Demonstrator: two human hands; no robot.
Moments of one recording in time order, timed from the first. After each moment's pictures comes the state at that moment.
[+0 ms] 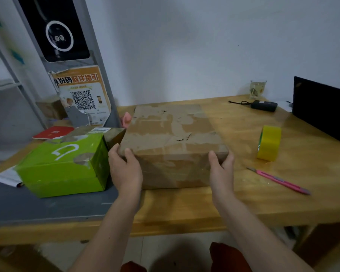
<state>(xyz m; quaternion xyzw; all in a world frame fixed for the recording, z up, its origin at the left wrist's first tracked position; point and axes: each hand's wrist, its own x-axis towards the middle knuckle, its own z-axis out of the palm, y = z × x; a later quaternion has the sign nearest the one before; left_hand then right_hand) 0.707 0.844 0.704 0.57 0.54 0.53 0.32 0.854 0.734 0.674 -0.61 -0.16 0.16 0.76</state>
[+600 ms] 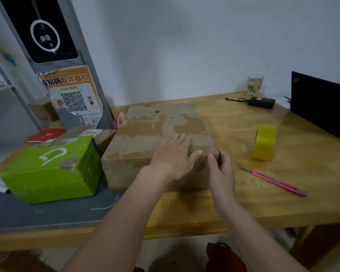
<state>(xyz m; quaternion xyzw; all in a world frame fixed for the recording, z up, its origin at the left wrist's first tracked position) 0.797 0.812 0.740 0.95 0.31 0.02 0.00 0.872 0.723 0.666 -0.63 -0.20 0.15 0.74</state>
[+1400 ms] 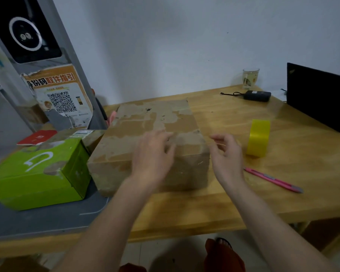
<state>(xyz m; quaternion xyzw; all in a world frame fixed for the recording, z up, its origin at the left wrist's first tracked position) 0.785 0.799 0.744 0.89 0.38 0.24 0.10 0.913 0.713 0.694 -0.69 -0.31 0.01 0.65</state>
